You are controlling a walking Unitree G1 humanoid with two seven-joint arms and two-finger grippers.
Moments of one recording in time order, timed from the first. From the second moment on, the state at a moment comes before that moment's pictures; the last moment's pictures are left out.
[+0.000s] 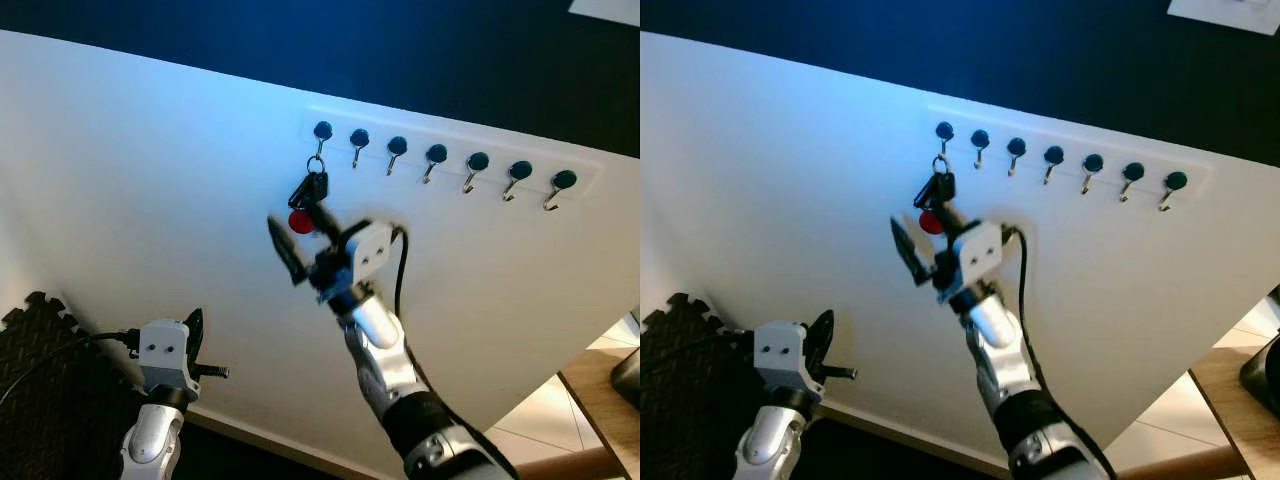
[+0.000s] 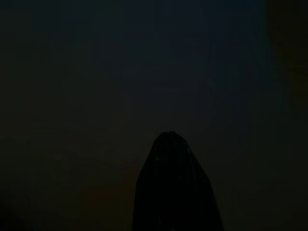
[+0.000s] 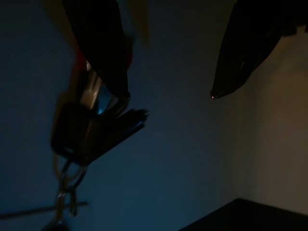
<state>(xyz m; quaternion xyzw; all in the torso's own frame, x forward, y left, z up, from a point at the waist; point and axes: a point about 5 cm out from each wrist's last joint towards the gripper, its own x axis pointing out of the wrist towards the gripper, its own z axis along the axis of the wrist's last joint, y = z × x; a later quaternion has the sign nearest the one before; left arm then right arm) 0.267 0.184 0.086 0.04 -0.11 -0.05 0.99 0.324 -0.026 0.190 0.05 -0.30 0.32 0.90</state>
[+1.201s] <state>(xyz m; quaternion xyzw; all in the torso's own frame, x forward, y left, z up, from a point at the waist) 0.262 0.177 0.061 0.07 -0.05 -0.07 0.99 0.320 -0.021 0.178 0.04 -0.26 0.35 0.90</state>
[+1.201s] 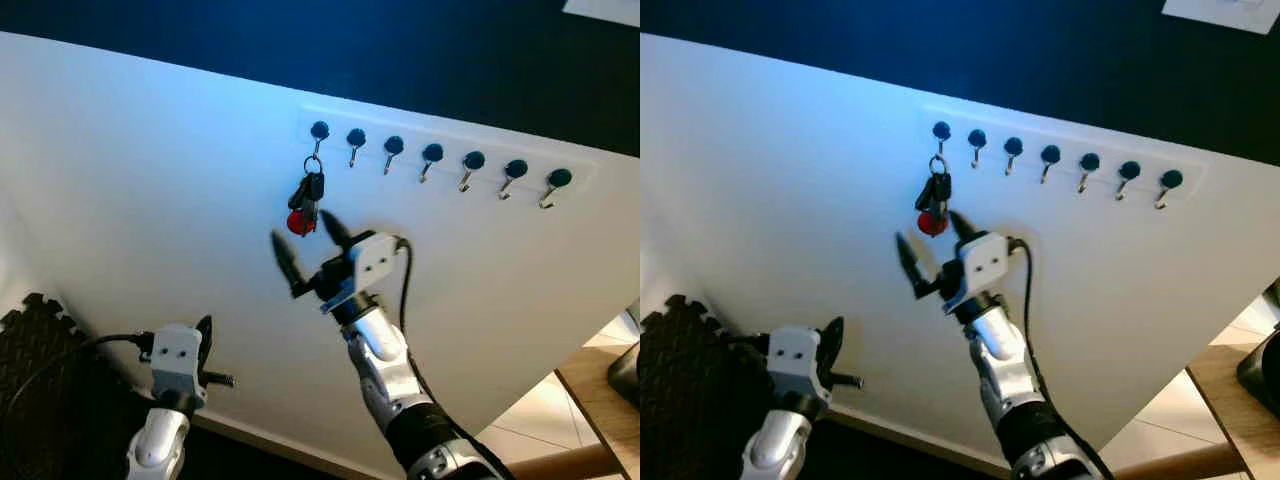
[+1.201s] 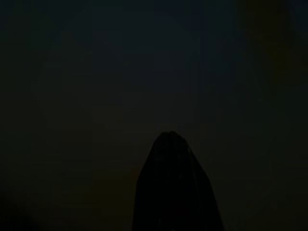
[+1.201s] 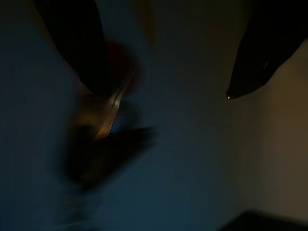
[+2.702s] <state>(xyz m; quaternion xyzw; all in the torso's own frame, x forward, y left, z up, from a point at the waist) 0.236 0.193 -0.010 0.16 0.12 -0.06 0.98 0.307 -0.064 0.098 0.03 -0.13 0.27 0.95</state>
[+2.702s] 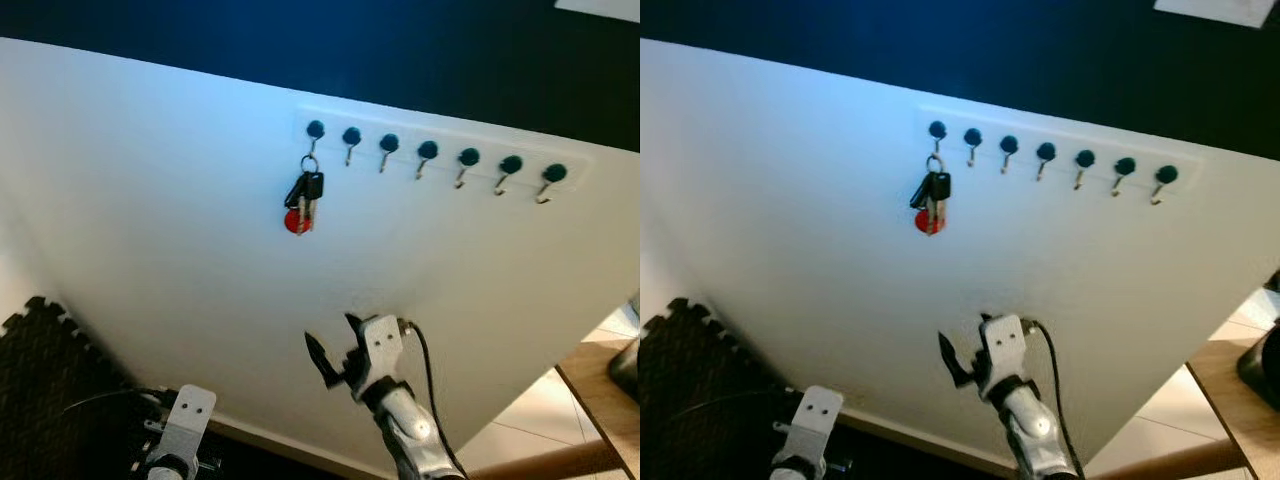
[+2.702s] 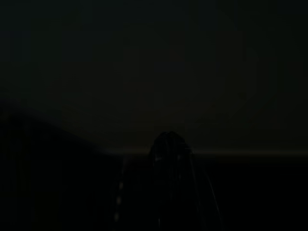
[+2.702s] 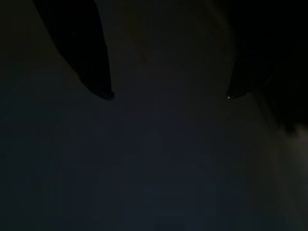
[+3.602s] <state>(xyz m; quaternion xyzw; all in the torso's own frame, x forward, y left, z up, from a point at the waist) 0.254 0.180 0.021 0.14 0.02 -0.06 0.99 0.333 -0.049 0.191 0.06 -0.30 0.22 0.93</state>
